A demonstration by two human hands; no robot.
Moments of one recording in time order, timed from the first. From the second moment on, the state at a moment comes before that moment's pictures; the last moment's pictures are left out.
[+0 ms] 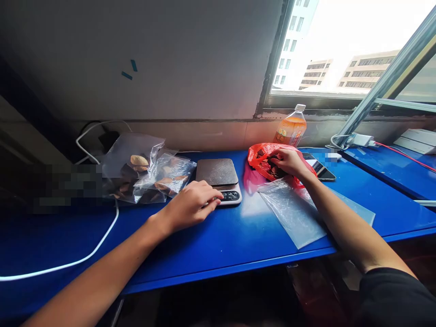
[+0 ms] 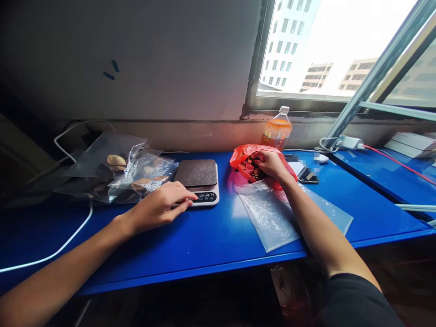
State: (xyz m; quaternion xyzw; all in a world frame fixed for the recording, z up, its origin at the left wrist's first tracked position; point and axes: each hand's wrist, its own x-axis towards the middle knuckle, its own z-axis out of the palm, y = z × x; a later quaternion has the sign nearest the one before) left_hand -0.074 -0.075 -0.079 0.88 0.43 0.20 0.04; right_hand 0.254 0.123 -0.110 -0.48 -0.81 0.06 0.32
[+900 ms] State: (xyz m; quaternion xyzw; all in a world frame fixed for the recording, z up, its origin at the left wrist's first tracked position) left_hand -0.080 -0.081 -0.073 0.88 0.39 0.26 0.04; right_hand 0.236 0.062 -0.064 -0.38 -0.86 0.07 0.33
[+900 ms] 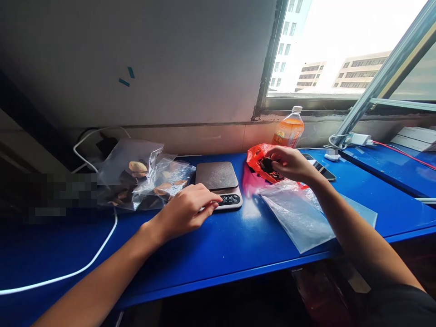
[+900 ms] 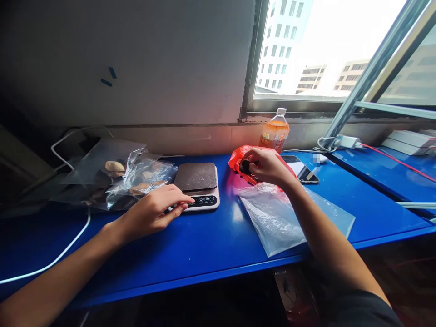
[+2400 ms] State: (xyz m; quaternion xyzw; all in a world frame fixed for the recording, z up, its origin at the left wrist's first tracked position) left_hand -0.087 -0.064 -0.092 0.80 0.36 0.47 0.05; right_hand 0.146 -0.020 -0.107 -0.21 -0.84 0.35 0.37
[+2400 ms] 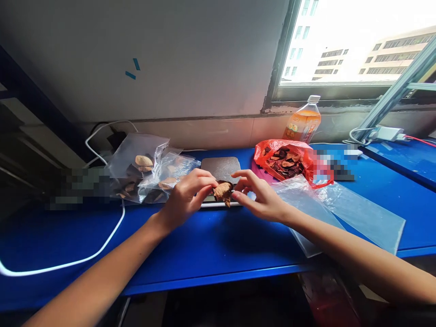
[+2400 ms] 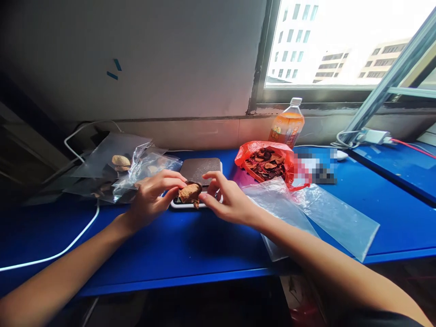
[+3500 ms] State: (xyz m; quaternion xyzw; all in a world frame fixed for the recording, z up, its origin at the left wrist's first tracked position) left_hand -0.074 -0.082 -0.080 0.81 0.44 0.39 0.03; right_hand 0.136 -0.025 -0.121 -0.20 -0.87 0.15 0.43
